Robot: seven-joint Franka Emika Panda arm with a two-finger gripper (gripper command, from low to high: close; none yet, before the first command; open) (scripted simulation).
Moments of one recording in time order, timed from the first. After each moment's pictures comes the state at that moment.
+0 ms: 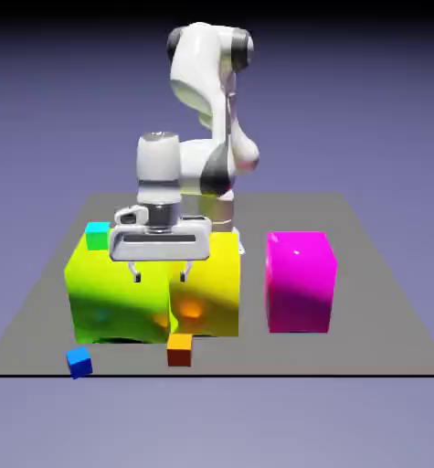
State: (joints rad) arm 0.13 0.13 -0.37 -2.24 0.12 2.54 0.35
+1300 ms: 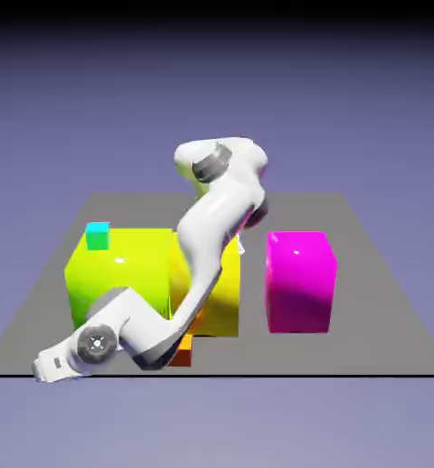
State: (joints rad) arm 0.31 1.34 -0.96 -1.39 0.35 1.84 -0.30
